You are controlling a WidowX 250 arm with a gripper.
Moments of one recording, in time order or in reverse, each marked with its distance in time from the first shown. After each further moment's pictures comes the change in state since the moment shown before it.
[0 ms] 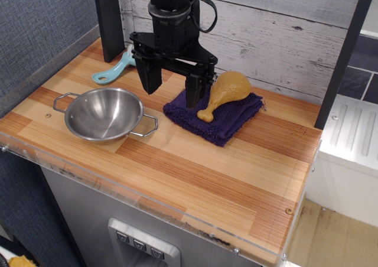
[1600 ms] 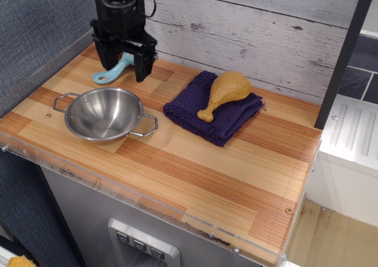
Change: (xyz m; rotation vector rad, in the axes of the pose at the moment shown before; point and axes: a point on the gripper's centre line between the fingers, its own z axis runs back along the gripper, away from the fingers) arm 0.045 0.124 -0.052 0.052 0.028 0.044
